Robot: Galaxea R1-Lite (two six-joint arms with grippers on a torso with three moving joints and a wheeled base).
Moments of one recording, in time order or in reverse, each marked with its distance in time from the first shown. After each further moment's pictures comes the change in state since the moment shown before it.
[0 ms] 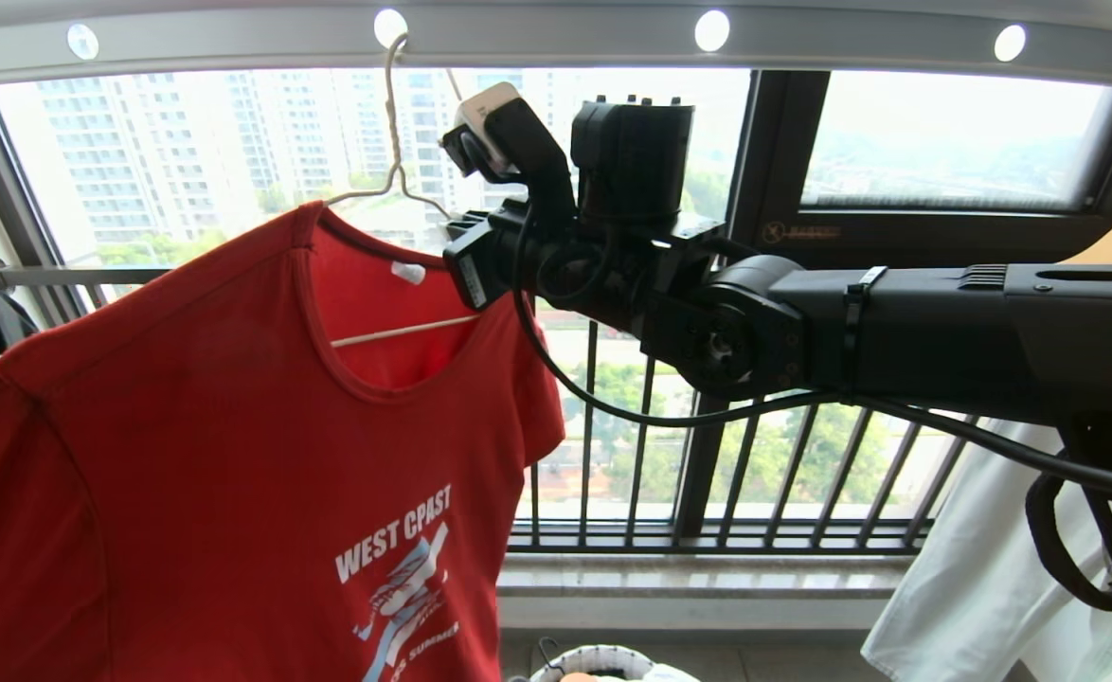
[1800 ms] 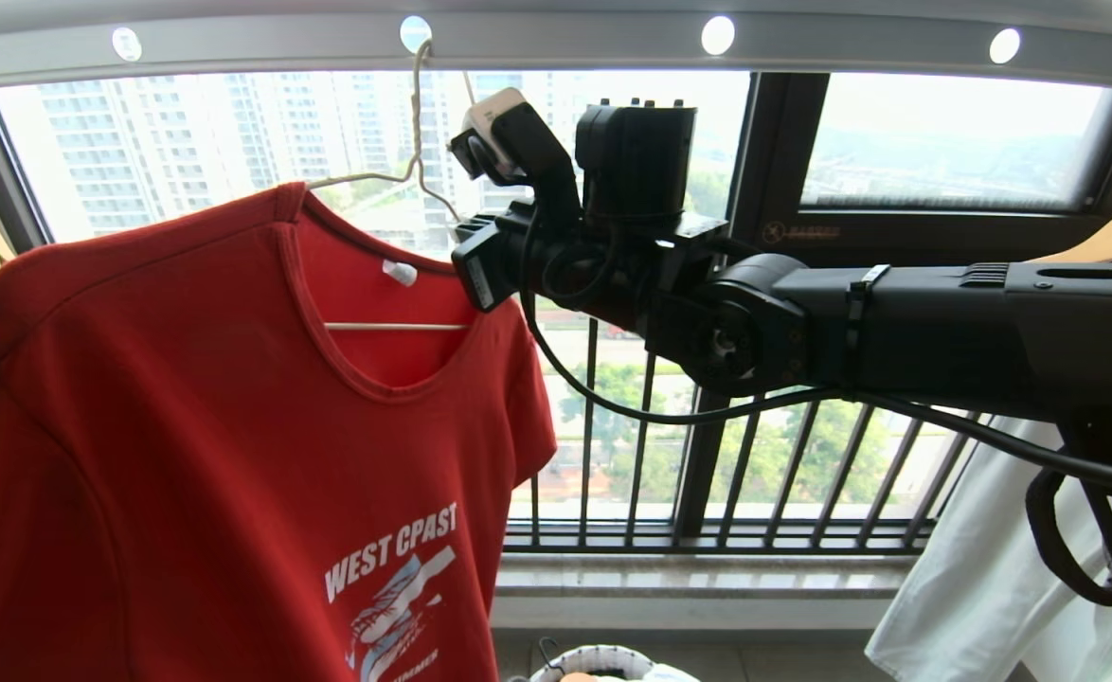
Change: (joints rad) left arm -0.067 0.029 -0.045 -0.082 0.032 0.006; right arm -0.008 0.001 0.000 0.018 -0.001 -0.002
